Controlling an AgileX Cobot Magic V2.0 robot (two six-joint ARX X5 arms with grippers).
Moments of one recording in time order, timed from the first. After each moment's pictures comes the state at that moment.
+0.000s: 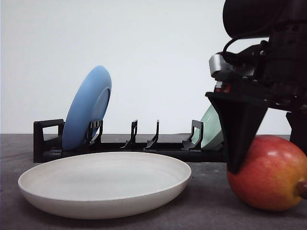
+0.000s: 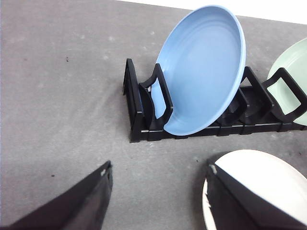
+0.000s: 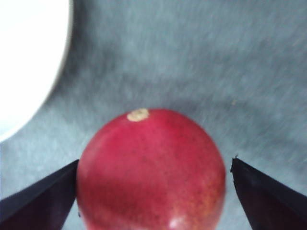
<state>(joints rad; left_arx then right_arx) -0.04 0.53 0.65 -0.59 0.23 -0.09 0.61 1.41 0.85 -0.77 -0.15 0.30</state>
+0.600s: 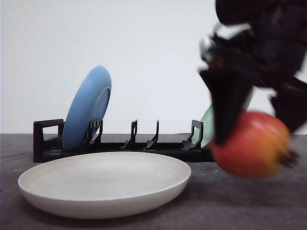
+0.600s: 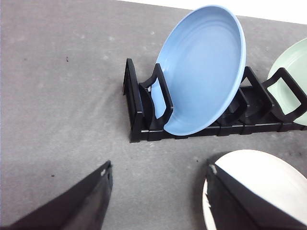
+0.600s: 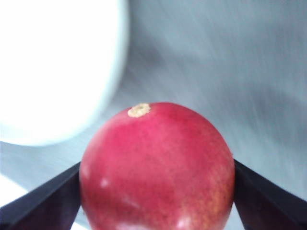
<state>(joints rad) -0.04 0.53 0.65 -0.59 0.23 -0.09 0.66 1.42 1.03 -0.86 -0.21 0.24</state>
